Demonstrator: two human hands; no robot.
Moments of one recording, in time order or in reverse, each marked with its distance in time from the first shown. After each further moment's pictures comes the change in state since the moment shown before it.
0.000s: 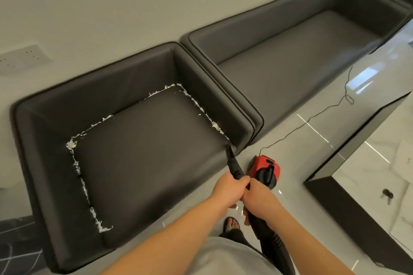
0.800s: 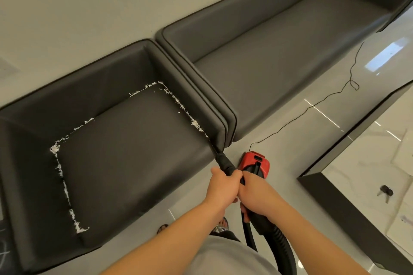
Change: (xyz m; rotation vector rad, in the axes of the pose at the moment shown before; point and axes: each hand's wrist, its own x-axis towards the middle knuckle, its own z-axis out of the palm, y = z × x) left_hand 0.033 0.067 0.146 -0.155 0.160 -0.067; right_hand 0.041 0.096 -0.136 -0.071 -0.103 -0.150
